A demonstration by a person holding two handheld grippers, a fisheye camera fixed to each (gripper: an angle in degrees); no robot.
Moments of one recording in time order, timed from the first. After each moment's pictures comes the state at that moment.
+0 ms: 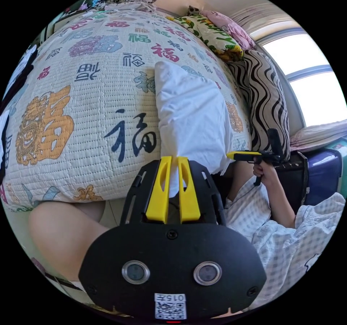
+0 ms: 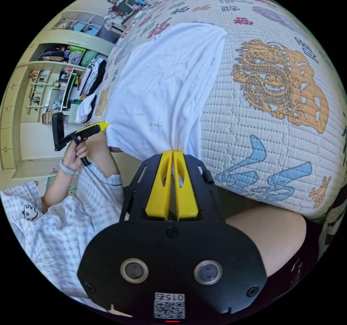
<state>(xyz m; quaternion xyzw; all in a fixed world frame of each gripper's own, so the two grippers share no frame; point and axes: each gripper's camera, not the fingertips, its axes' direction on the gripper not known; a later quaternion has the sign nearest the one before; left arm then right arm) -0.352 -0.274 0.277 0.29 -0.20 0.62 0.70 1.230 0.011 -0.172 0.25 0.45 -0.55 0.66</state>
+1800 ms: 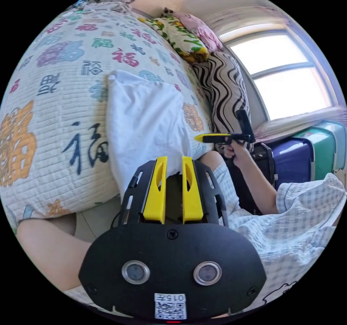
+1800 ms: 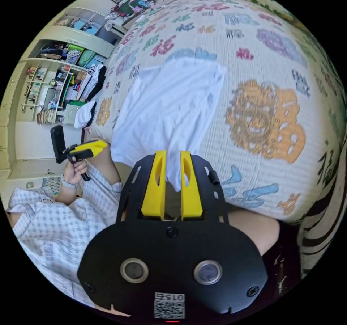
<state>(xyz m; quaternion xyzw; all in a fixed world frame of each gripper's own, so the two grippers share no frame) -0.405 -0.136 0.237 0.18 -0.12 0.69 0.69 1.153 0.007 -0.126 0.27 0.46 -0.55 0.65</state>
